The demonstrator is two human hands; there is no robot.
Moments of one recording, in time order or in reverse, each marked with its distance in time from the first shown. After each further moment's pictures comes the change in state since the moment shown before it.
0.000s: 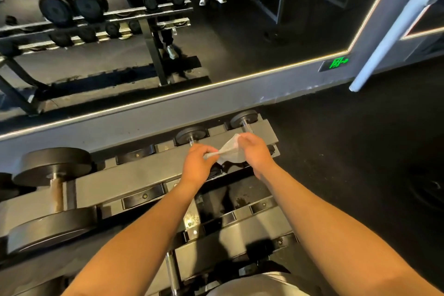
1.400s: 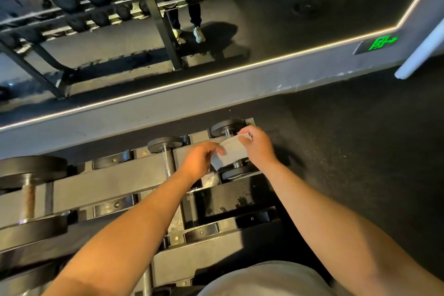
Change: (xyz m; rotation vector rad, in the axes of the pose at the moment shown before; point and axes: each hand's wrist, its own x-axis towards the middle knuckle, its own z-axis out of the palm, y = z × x) left_hand 0.106 0.046 0.099 0.272 -0.204 0.131; right_hand 0.155 0.034 -0.117 -0.236 -0.109 -0.188
